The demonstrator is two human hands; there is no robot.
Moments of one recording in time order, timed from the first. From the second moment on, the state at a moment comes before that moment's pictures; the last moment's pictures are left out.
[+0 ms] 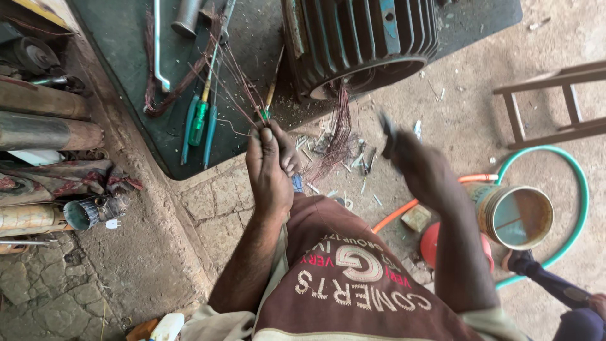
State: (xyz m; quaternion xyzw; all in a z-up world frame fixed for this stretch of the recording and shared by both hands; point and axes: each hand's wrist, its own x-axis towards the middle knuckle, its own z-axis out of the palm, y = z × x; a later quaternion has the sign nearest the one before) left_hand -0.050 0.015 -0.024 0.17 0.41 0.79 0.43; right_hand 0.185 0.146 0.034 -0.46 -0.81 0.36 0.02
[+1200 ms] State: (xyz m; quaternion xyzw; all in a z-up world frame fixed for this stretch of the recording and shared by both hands) left_hand 0.031 0.022 -0.008 0.28 0.37 0.72 0.53; right_hand 0.248 0.063 -0.001 -0.34 -0.87 0.33 0.12
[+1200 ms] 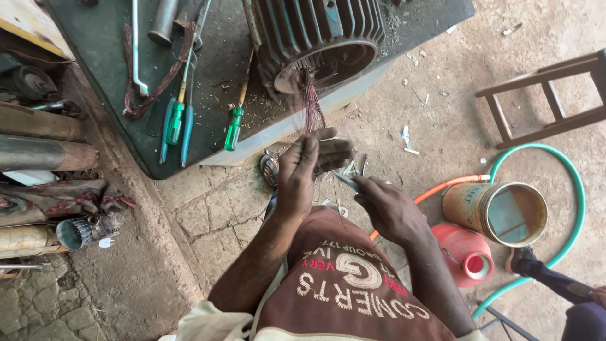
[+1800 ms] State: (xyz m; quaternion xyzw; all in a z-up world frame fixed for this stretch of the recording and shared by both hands) left_hand -0.024 0.020 -0.027 0.14 0.37 0.82 0.41; right_hand 0.142 0.190 0.002 -0.42 -0.87 0.27 0.01
